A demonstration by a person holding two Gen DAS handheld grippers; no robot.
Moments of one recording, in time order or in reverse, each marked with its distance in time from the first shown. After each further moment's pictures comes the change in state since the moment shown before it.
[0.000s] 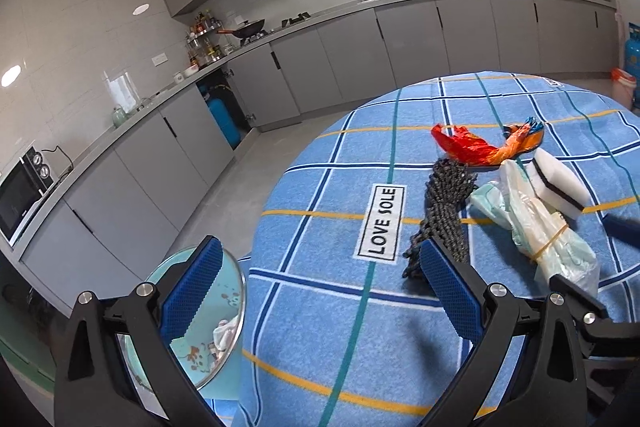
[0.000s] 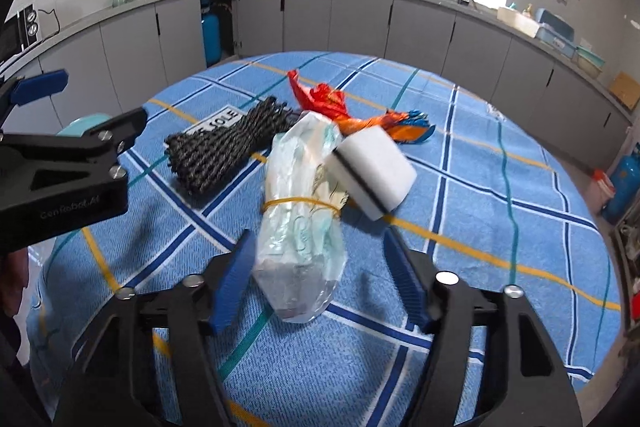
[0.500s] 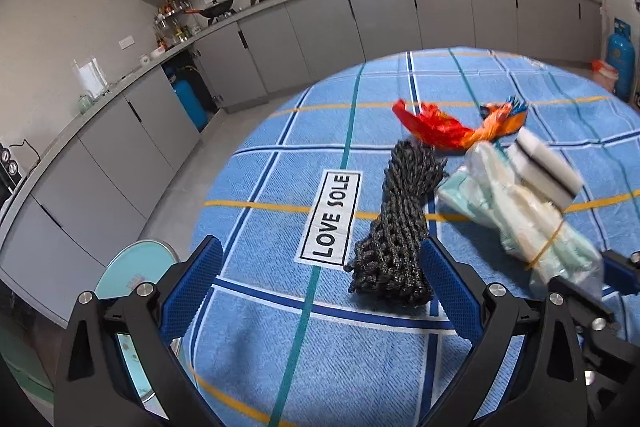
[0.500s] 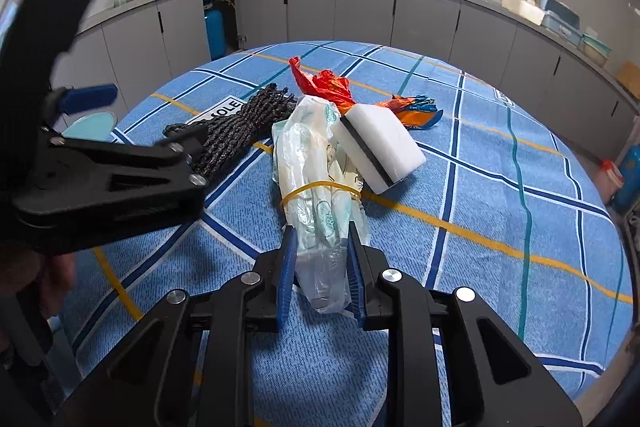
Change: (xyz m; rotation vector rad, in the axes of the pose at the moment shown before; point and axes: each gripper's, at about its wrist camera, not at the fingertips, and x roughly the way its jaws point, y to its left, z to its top) left arm 0.041 -0.028 0.001 0.025 0.088 -0.107; right arm 0.004 -0.006 -0.004 0.030 0.022 0.033
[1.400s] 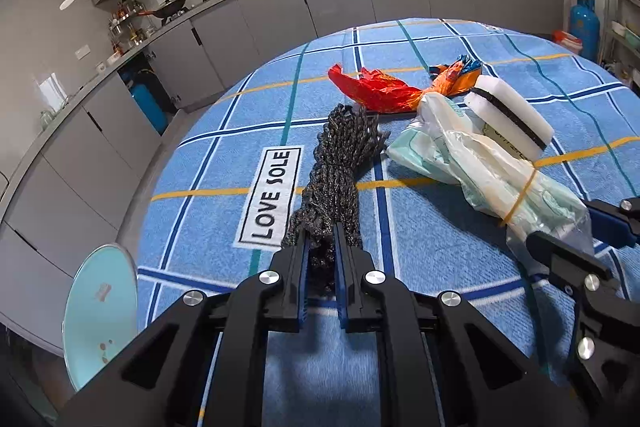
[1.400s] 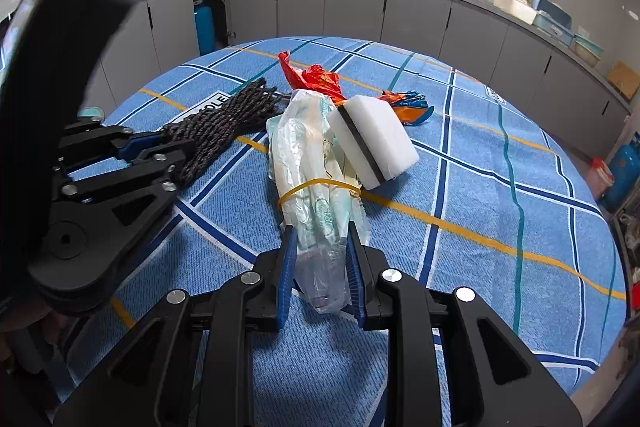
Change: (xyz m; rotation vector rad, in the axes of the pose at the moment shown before) left arm 0.008 -0.022 -0.014 0.086 0.031 -0.136; right arm 0.003 0.002 0.001 -0.003 0.013 -0.048
